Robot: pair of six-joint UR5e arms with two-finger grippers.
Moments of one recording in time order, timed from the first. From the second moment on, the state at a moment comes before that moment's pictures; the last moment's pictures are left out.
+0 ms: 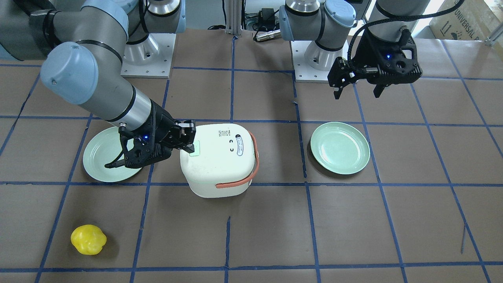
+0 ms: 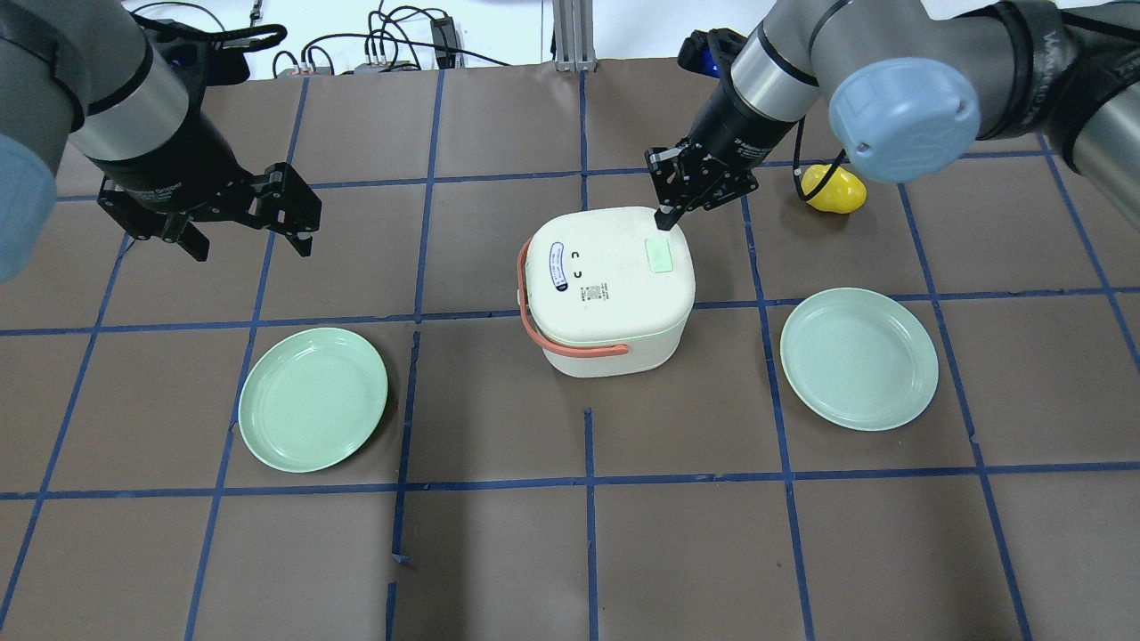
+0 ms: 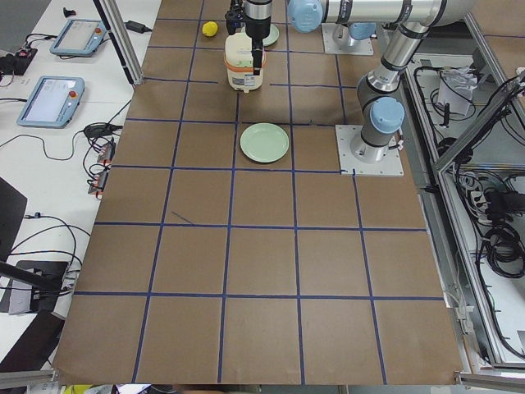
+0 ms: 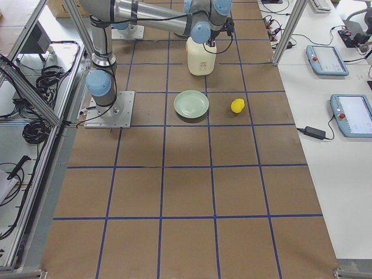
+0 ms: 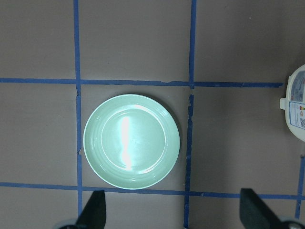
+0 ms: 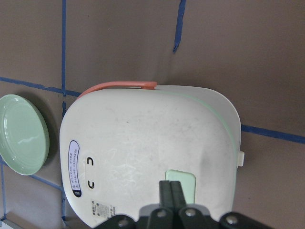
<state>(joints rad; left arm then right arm) -1.51 -1.48 -1.67 -1.53 1.62 0.03 1.63 -1.33 1.60 -1.77 -1.13 -0.10</state>
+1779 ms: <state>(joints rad) -1.51 -1.48 -1.67 -1.53 1.62 0.03 1.63 -1.34 1.68 -1.85 -1.13 -0.11</state>
